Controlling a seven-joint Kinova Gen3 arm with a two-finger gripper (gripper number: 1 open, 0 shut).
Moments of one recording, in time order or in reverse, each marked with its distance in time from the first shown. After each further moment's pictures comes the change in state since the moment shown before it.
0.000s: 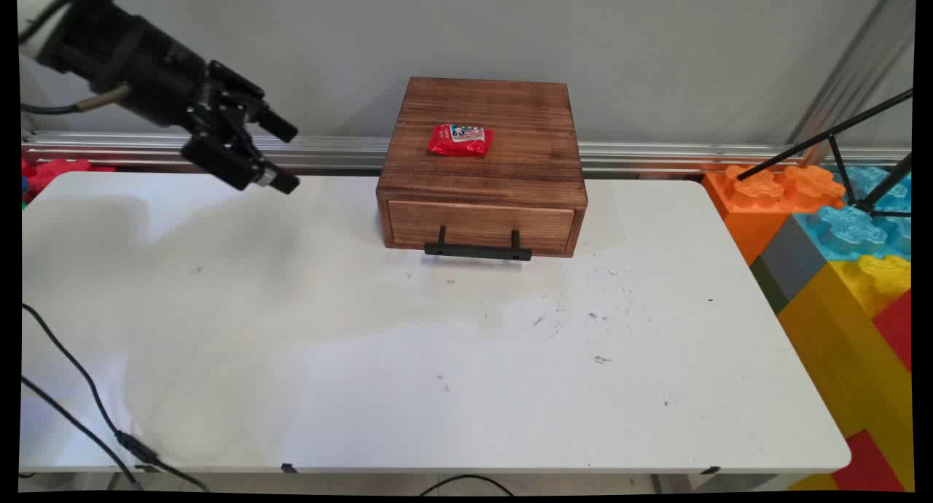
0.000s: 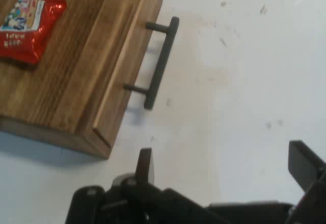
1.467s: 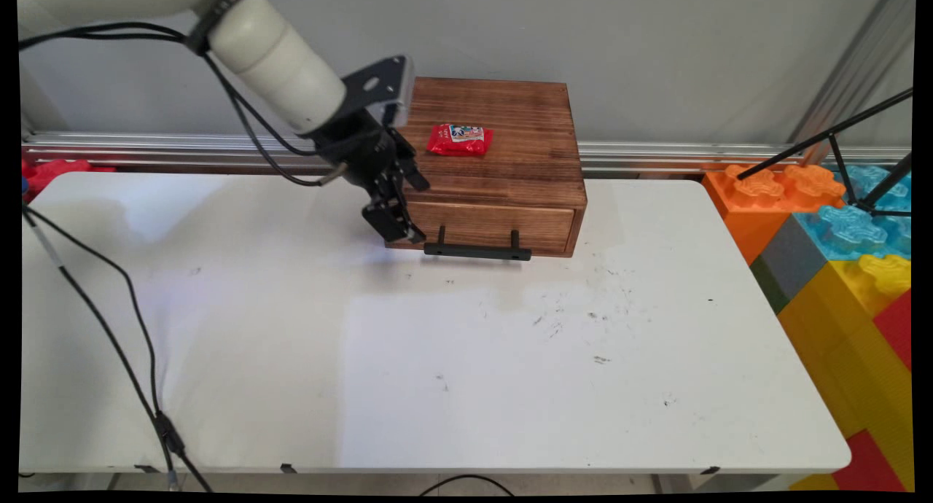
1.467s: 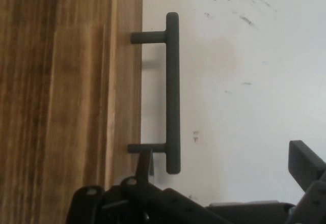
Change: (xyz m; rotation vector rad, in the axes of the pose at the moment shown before) arm 0.067 -0.024 0.198 -0.063 -0.166 0.308
